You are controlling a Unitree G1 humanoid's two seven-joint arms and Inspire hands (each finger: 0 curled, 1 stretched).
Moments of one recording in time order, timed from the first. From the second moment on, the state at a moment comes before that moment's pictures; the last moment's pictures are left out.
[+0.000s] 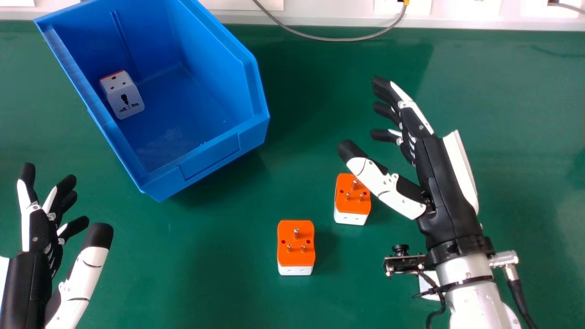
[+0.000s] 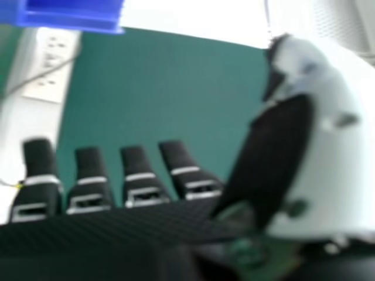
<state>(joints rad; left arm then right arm) 0.58 0.12 0.33 -0.12 0.03 -0.59 -0.07 0.08 -0.08 0.14 0.01 -0.22 -0.32 -0.07</state>
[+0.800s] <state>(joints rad) 0.65 0.09 0.35 -0.26 0.00 -0.47 -0.04 0.08 -0.03 0.12 0.06 -0.11 -0.33 0.02</state>
